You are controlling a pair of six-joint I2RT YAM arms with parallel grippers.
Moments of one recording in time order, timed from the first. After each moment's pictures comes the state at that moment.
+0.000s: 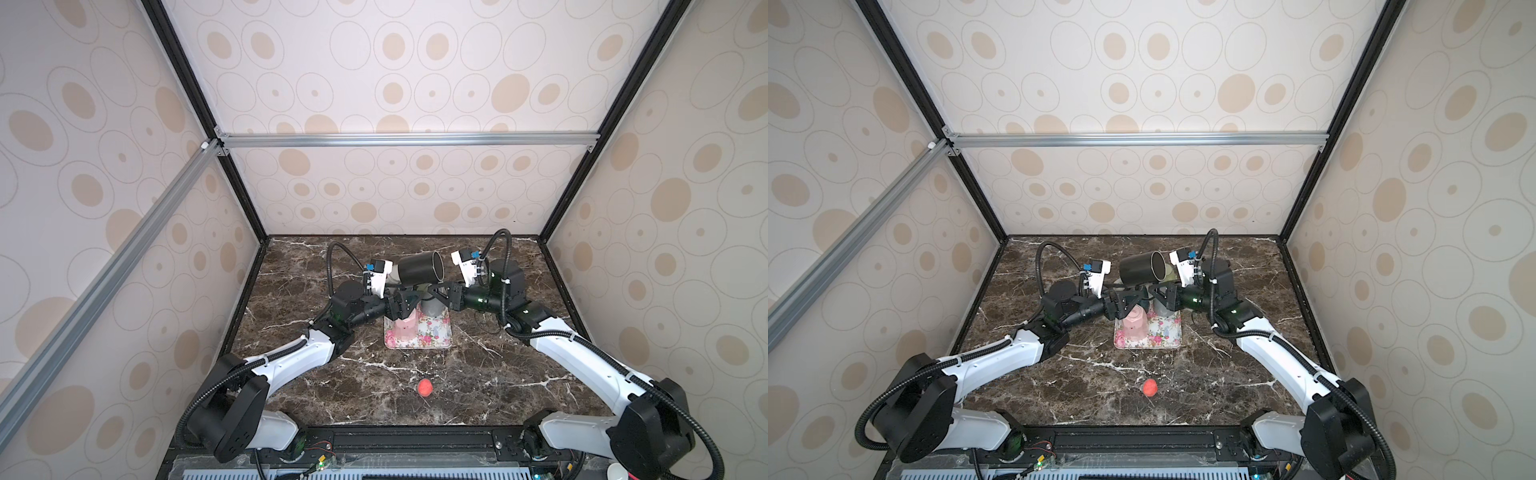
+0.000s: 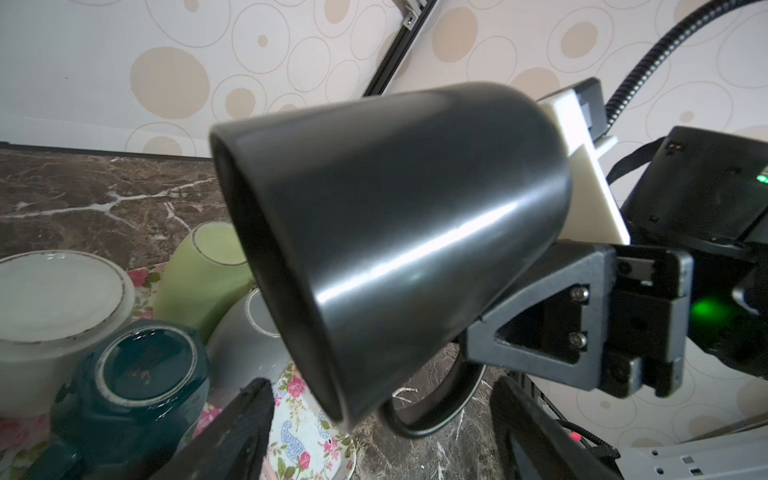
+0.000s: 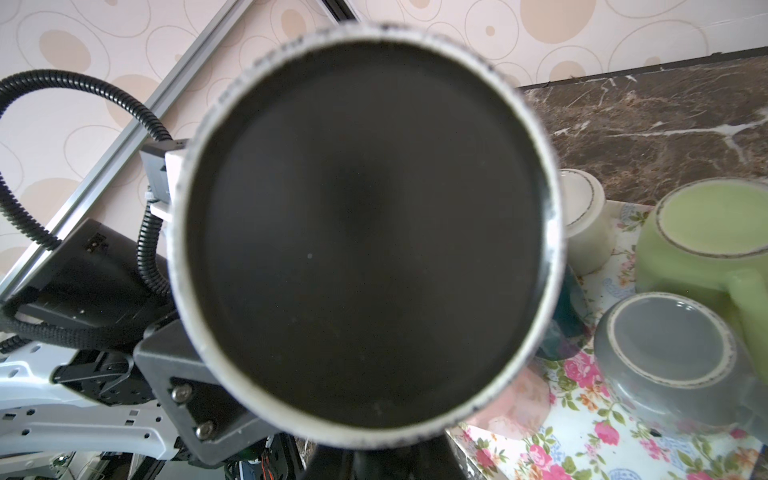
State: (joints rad) left arm -0.61 1.39 0.74 0.57 0.45 -0.58; right arm 0.44 1.25 0.92 -0.03 -0.61 0.49
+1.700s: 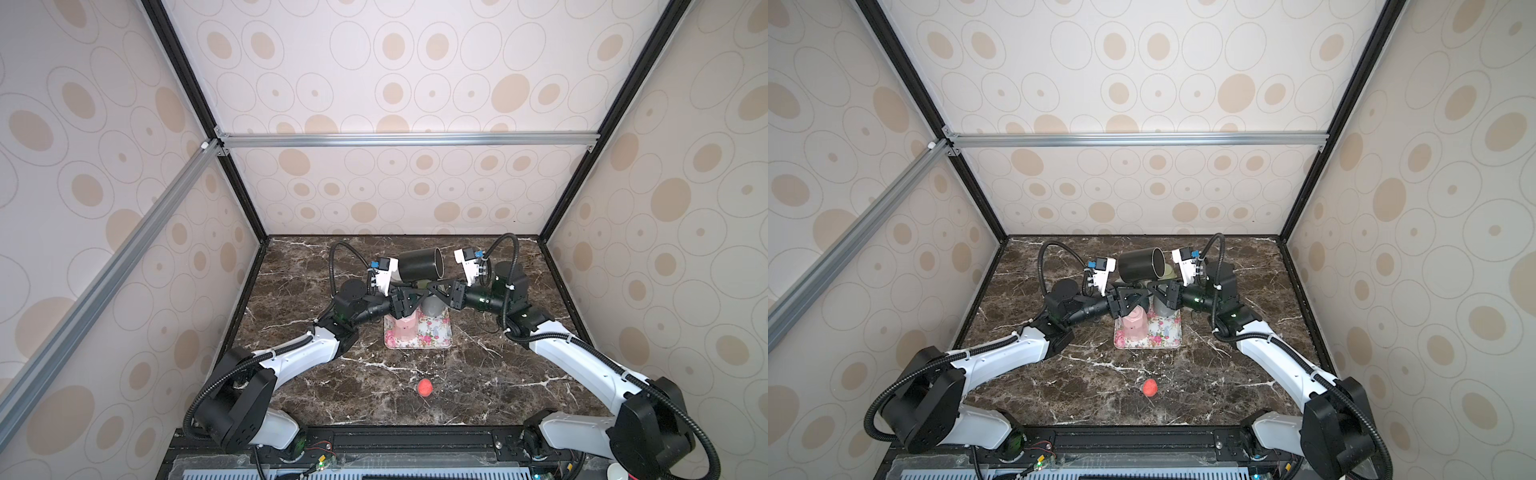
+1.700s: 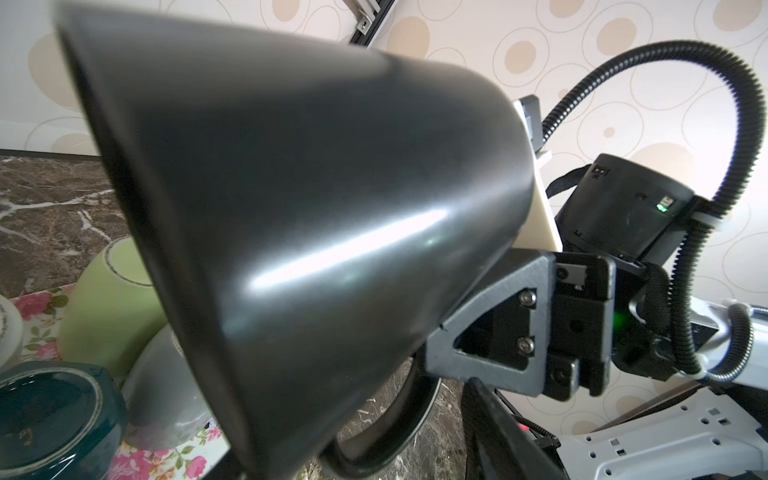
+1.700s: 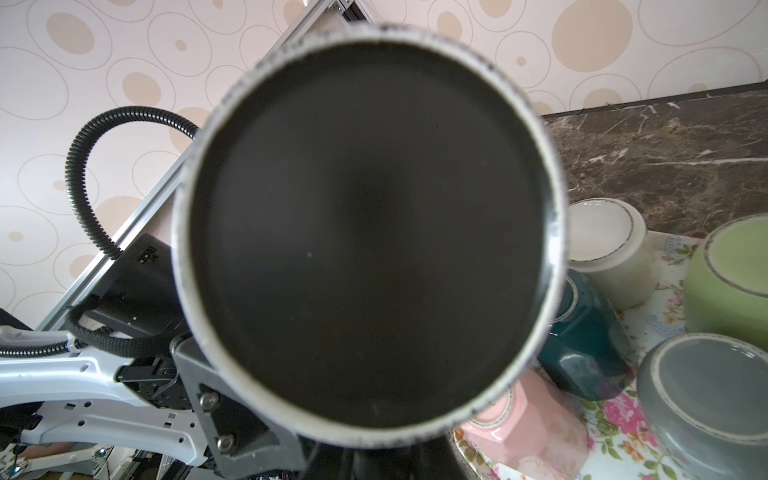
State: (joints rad) left arm -0.63 1.43 0.75 0.66 0.52 -0.66; right arm 0.43 1.24 0.85 0.17 -0.68 0.57
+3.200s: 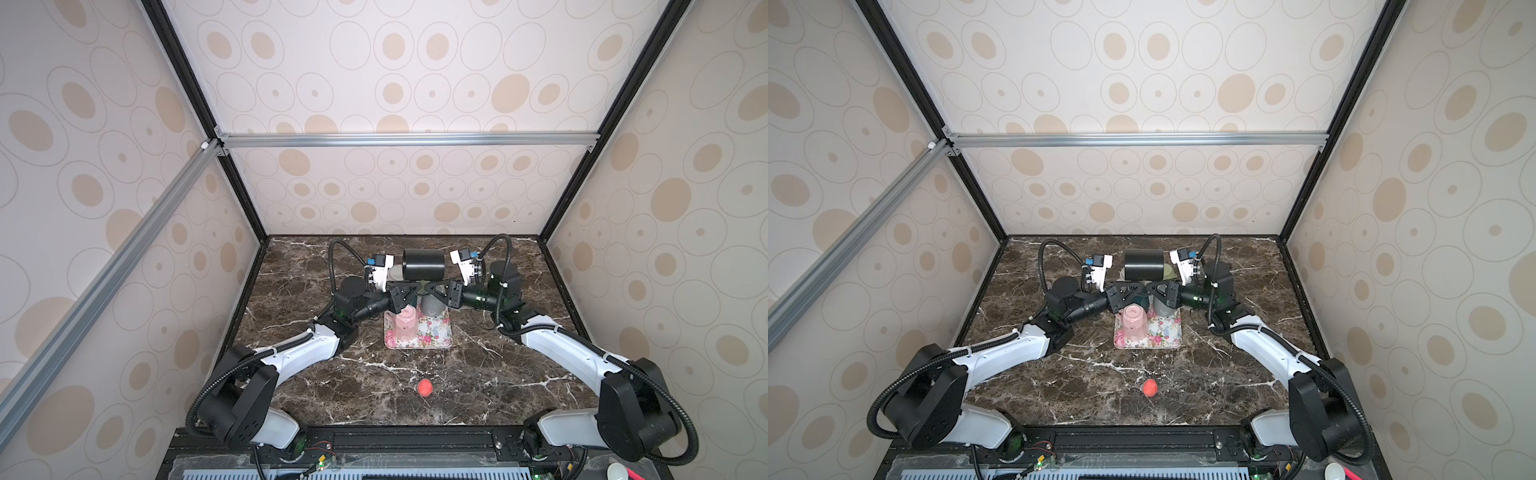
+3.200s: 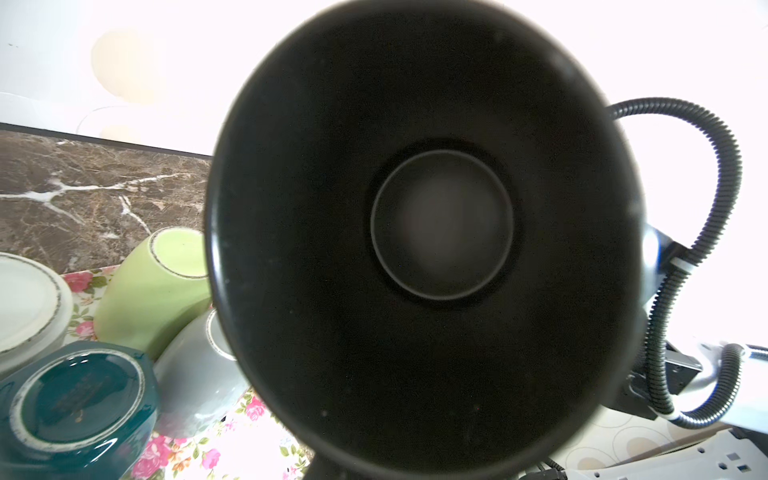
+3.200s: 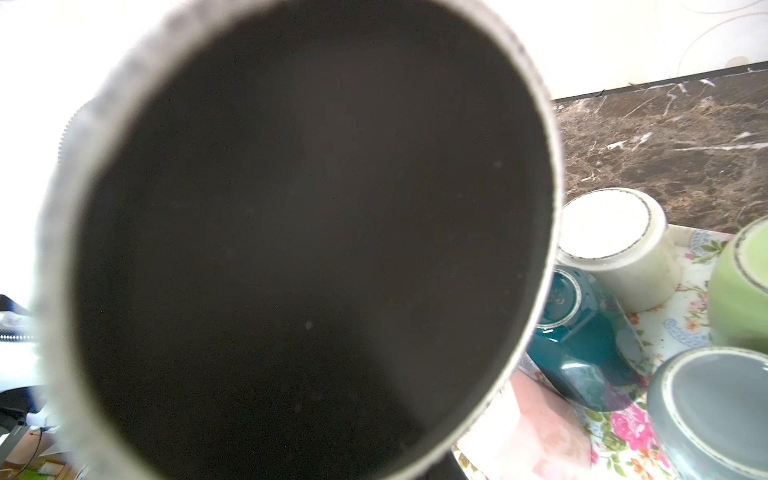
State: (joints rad) left arm -0.61 1.44 0.77 0.63 0.47 -0.70; right arm 0.40 1.35 0.84 0.27 -0.76 0.58
